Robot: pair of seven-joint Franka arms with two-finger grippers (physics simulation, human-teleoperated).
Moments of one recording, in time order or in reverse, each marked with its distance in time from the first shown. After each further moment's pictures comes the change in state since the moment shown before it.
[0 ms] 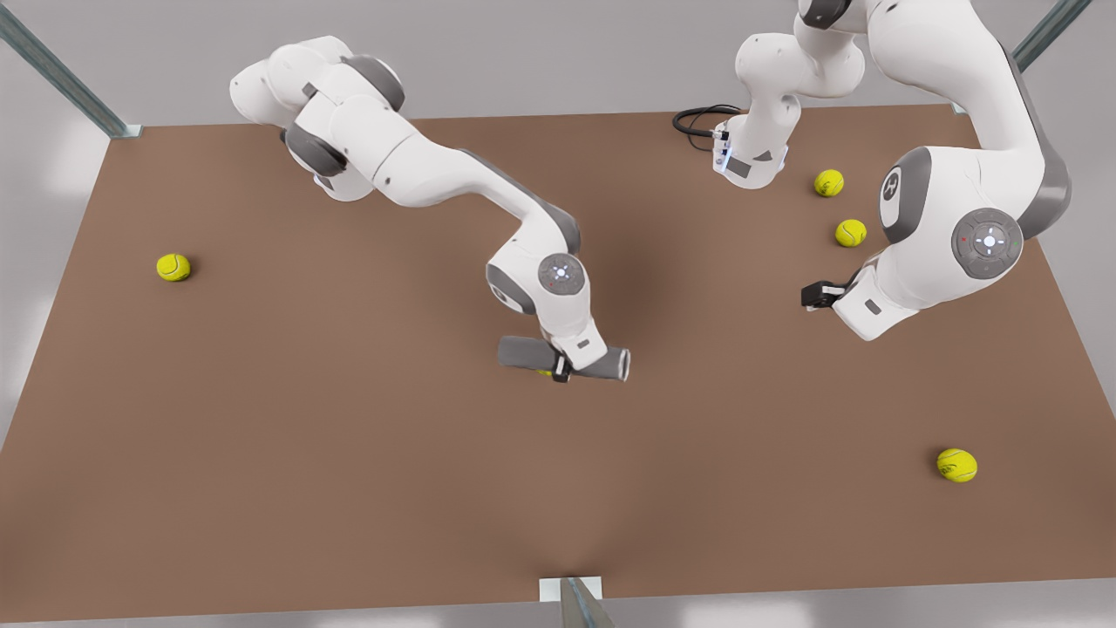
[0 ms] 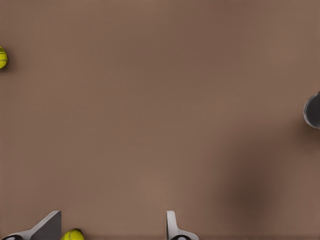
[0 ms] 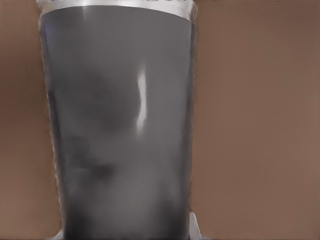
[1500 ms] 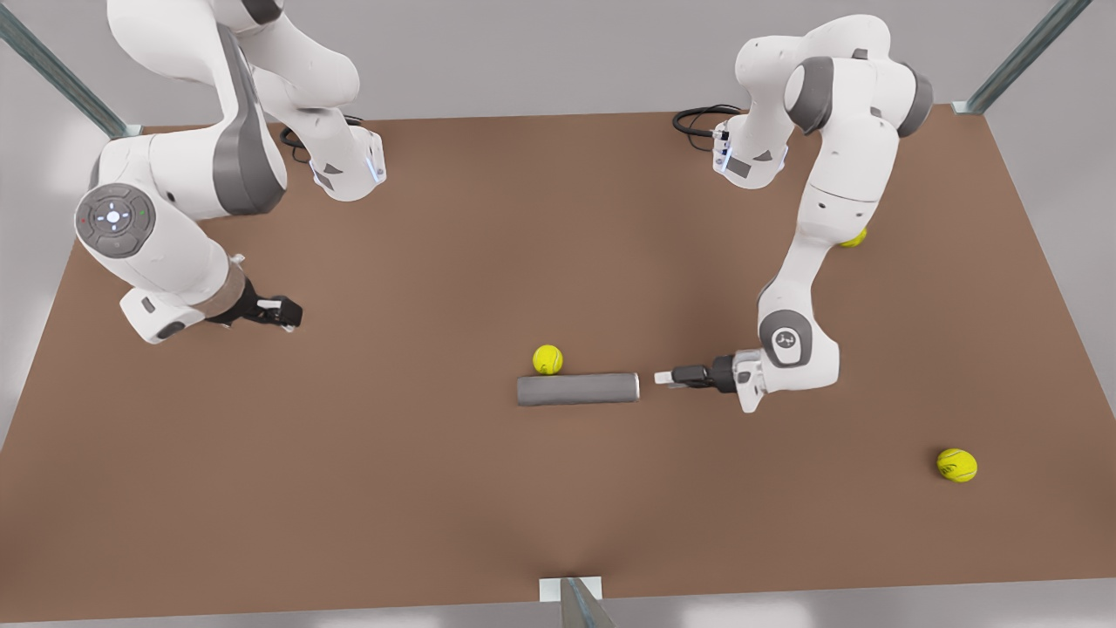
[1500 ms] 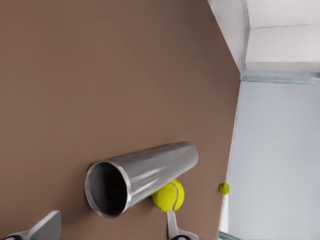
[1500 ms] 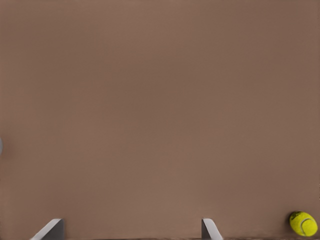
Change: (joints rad) left arm 0.133 0.464 -0.231 -0.379 -1.336 0.626 0.695; right arm -0.596 -0.721 -0.098 -0.330 0.197 -0.568 0.800
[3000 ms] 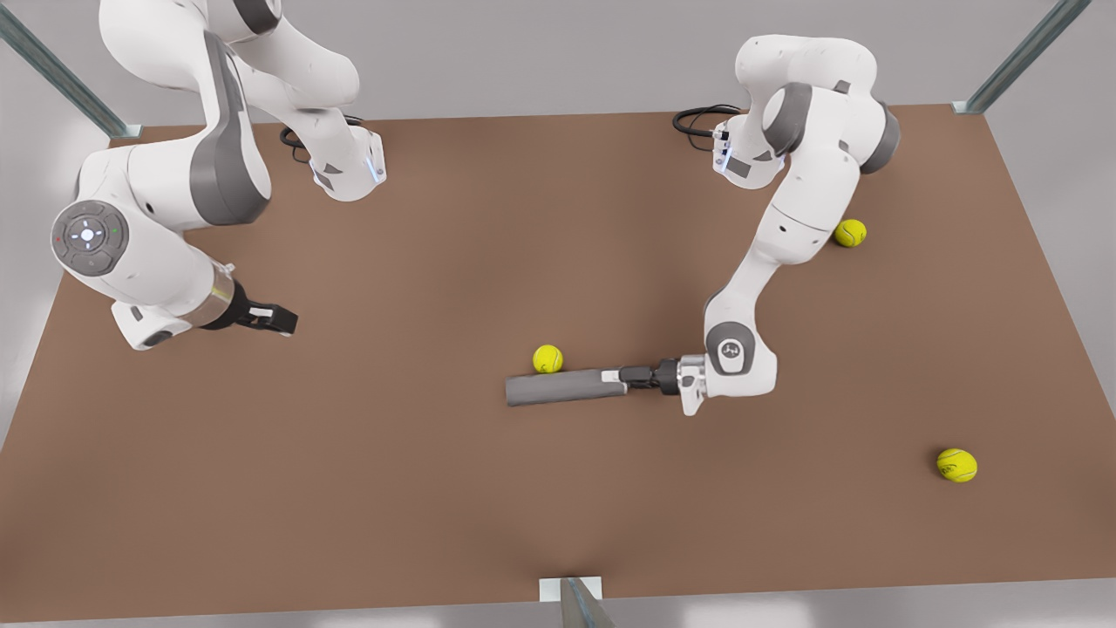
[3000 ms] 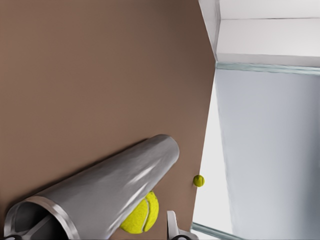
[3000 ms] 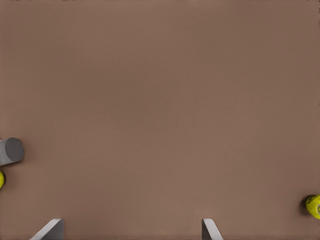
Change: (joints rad) left arm -0.058 0.156 -0.110 0.140 -0.090 0.034 0.046; right arm -0.026 0.041 -0.006 0.049 0.051 -0.019 -0.001
